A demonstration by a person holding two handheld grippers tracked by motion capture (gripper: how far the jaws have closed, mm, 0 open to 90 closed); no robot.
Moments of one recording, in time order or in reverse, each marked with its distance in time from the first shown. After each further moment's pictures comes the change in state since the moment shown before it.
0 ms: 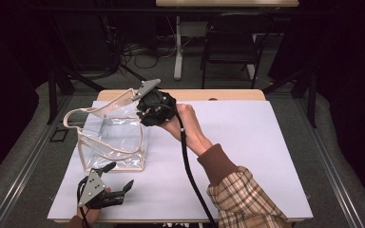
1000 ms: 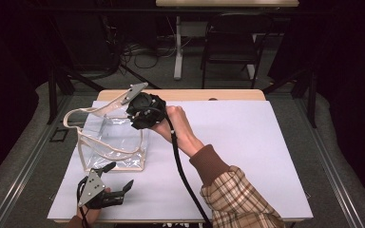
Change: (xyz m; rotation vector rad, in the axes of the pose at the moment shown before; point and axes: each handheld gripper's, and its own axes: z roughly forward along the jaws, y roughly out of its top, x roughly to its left) left arm 0.000 0.000 -0.001 -0.005 -0.001 -0.001; right arm 0.016 0.011 0.014 0.000 0.024 -0.032
